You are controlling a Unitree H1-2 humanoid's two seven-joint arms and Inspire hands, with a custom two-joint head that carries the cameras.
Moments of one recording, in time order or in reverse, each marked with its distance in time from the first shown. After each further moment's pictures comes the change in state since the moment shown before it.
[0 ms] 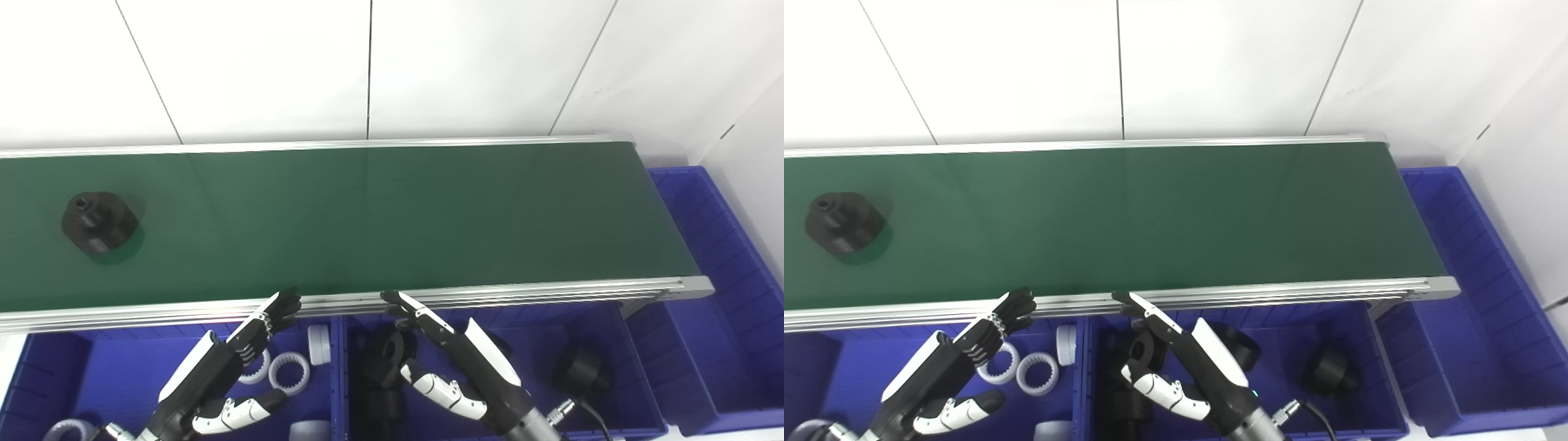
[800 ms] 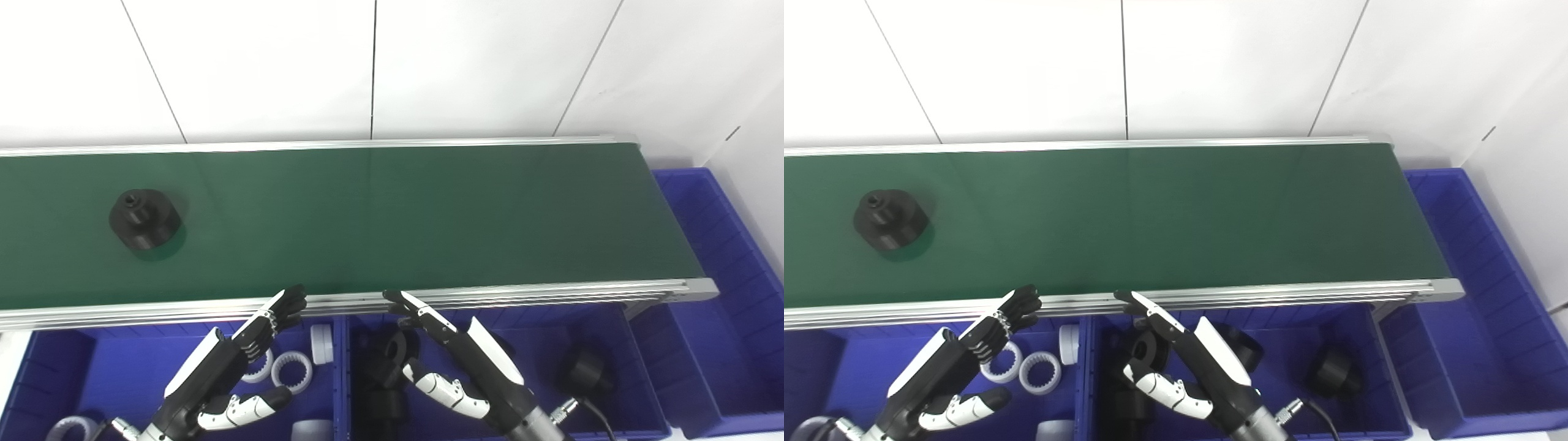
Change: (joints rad) left arm -0.006 -0.003 -0.007 0.005 0.003 -0.001 0.001; right arm -0.006 -0.004 -0.003 0.007 0.001 0.003 0.008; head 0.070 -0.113
